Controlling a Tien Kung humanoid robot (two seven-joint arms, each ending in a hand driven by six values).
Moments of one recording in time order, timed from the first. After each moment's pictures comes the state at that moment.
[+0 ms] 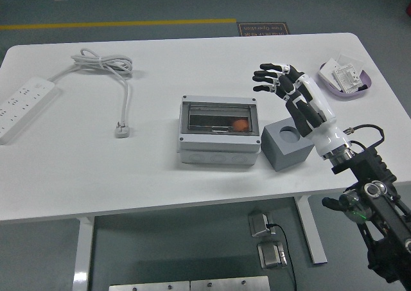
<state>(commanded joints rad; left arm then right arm) 0.08 0.09 -1.89 -0.18 1.61 -0.08 0.27 0.13 -0.19 1.30 1.49 -1.03 0.24 0.35</state>
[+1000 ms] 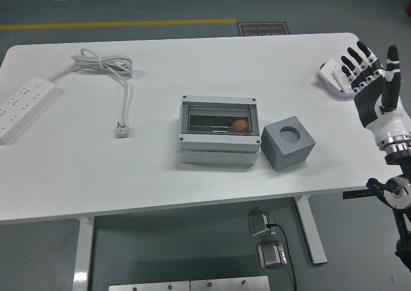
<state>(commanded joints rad) 0.08 0.10 -1.89 -0.18 1.61 -0.08 0.27 0.14 -0.25 1.59 1.31 -0.90 0.14 0.24</state>
